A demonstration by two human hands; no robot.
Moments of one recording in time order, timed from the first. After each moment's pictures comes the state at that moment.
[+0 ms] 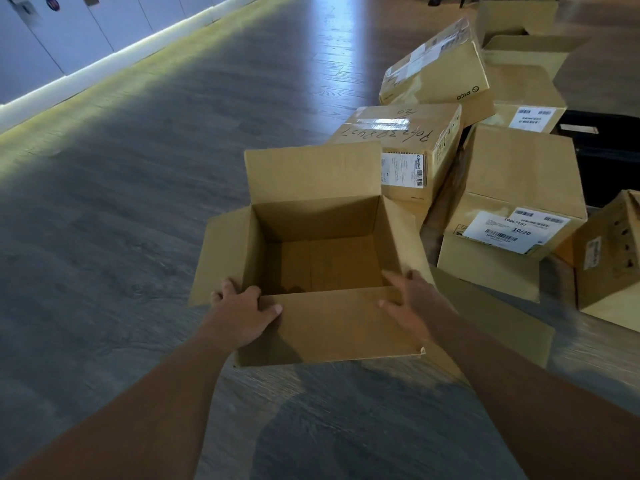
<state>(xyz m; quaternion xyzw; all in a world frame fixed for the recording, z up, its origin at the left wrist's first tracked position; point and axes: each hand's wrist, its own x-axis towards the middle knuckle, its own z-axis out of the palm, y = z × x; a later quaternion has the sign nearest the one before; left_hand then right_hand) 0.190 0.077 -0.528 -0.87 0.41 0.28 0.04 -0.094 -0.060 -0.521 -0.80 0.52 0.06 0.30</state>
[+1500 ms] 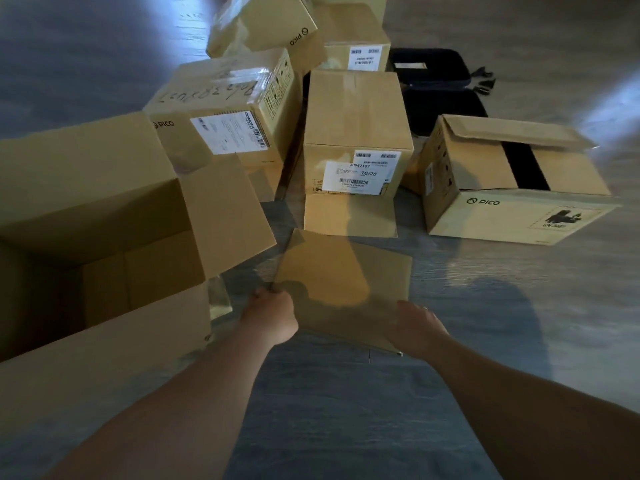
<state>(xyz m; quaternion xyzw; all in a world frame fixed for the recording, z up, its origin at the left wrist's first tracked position) -0.061 -0.047 -0.617 -0.72 0.62 0.30 0.14 -0.323 -0.038 -0.617 -0.58 0.73 0.11 0.35</state>
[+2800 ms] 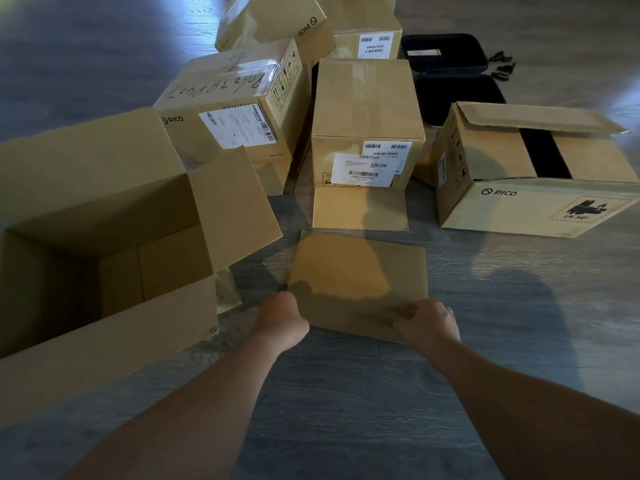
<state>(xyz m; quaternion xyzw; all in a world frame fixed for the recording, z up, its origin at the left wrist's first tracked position) -0.070 -0.027 -0.628 -0.77 0.54 0.34 -0.02 -0.328 -0.033 -0.649 -0.49 0.81 -0.01 0.32</state>
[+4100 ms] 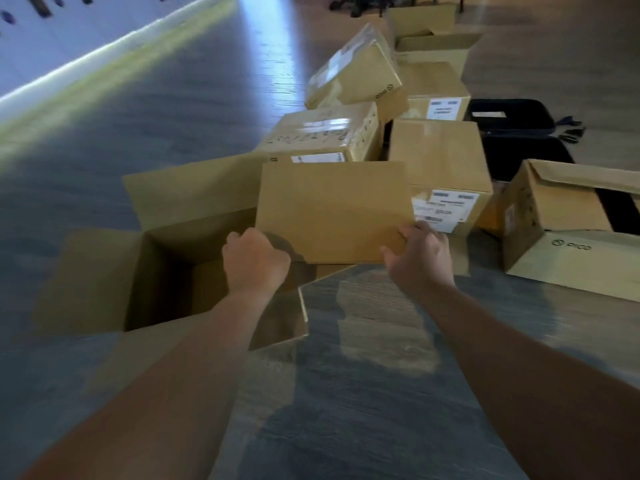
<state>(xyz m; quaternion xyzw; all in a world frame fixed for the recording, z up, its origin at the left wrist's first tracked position) 0.050 -0.033 -0.471 -0.87 0.42 0.09 -0.24 -0.179 -0.102 -0.504 -0.72 0.64 -0.22 0.16</state>
